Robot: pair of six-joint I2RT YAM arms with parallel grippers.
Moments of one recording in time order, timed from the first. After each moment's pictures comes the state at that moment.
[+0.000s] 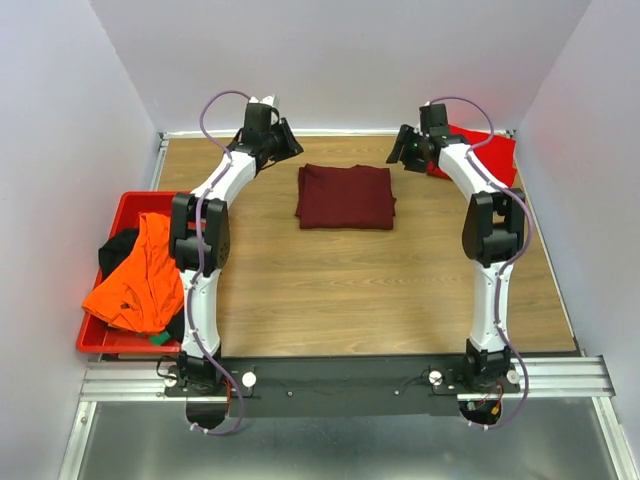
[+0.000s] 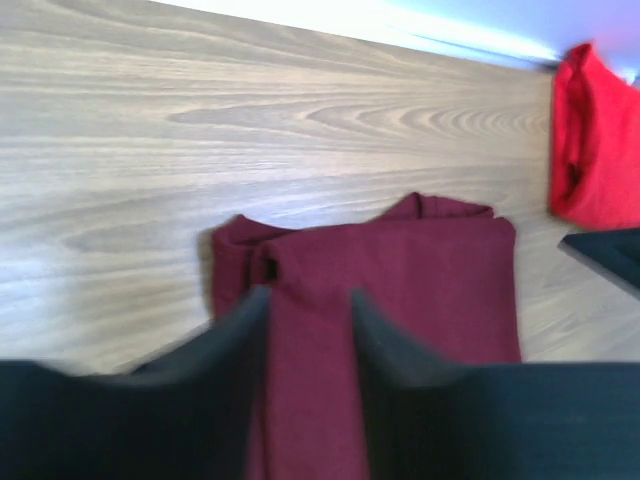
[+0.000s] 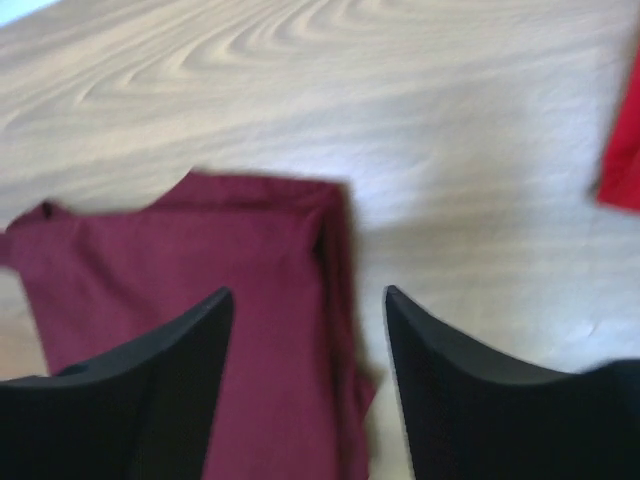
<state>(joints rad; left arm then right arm) -0.22 2.22 1.88 -0.20 0.27 -0.51 0.15 2.32 2.03 -0.50 -0.14 0.44</state>
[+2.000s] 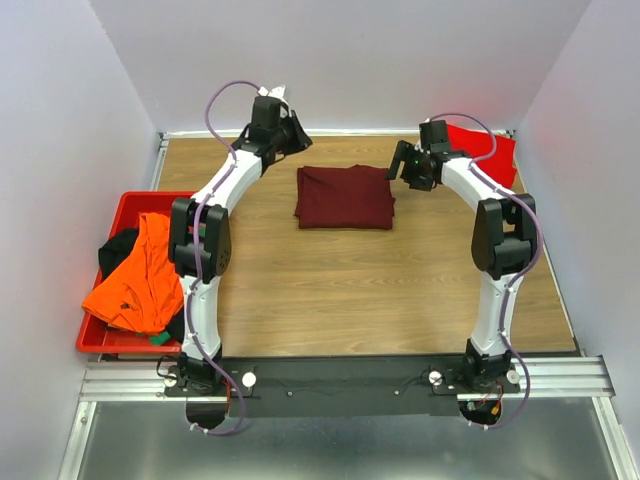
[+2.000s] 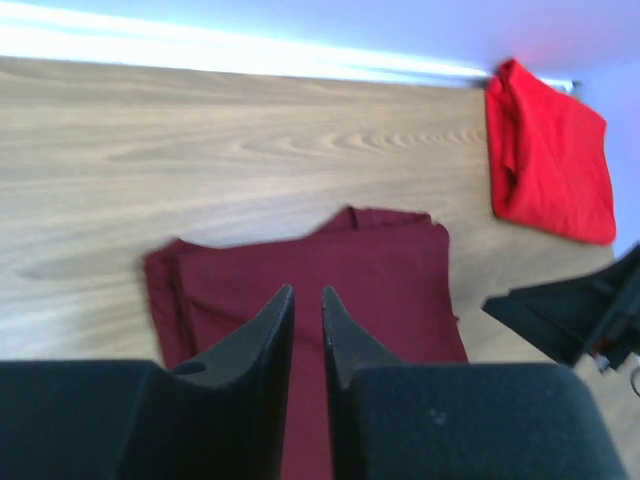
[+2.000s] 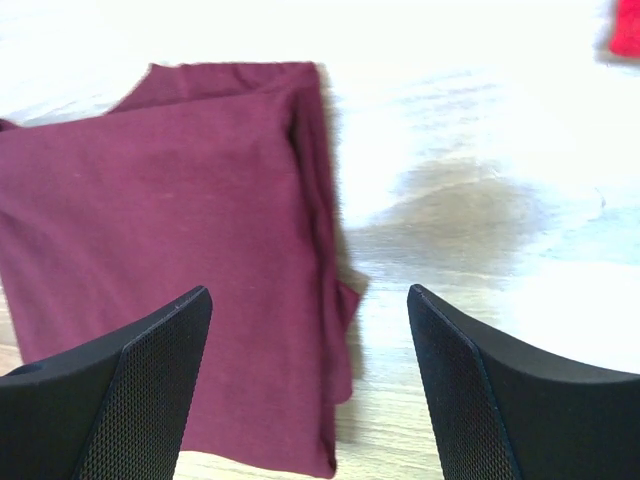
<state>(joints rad) -0.26 2.15 1.90 -0.18 0.24 -0.50 0.19 2.11 1.68 -0.41 -0.12 0.43</state>
